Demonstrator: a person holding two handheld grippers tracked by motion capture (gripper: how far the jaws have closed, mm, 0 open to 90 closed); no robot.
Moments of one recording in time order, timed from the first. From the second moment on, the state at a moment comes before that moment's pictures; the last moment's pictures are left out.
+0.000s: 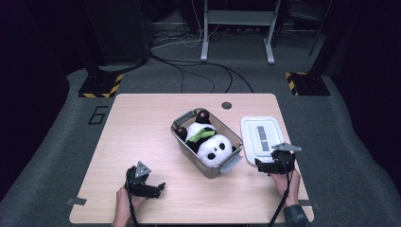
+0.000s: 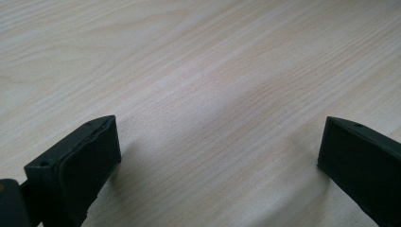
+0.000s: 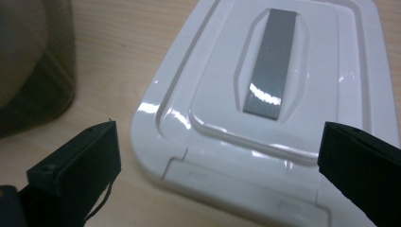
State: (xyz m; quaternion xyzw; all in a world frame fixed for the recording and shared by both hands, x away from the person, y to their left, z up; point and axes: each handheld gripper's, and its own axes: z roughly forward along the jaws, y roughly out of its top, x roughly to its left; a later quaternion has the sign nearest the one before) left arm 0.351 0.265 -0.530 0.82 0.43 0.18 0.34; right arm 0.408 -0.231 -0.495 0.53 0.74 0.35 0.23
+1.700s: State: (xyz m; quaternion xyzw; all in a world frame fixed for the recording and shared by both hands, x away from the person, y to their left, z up) left arm 0.348 0.263 -0.530 0.81 0.44 0.18 0.34; right arm 0.496 -0.242 -0.485 0.57 0.72 0.32 0.23
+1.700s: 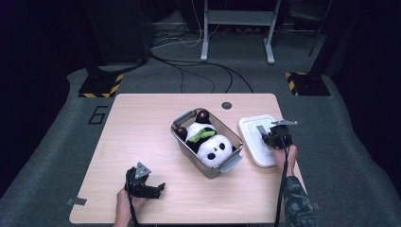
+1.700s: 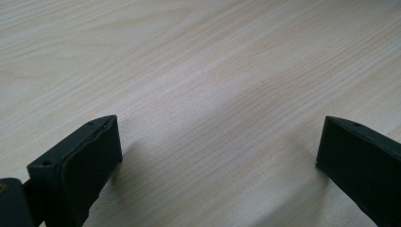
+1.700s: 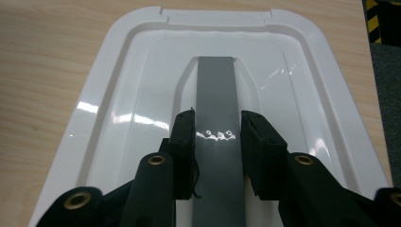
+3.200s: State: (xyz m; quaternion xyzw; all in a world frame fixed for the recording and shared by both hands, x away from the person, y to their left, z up) left arm 0.348 0.264 -0.530 0.81 0.44 0.19 0.34; right arm 0.452 -0.183 -0.343 0.45 0.74 0.41 0.27
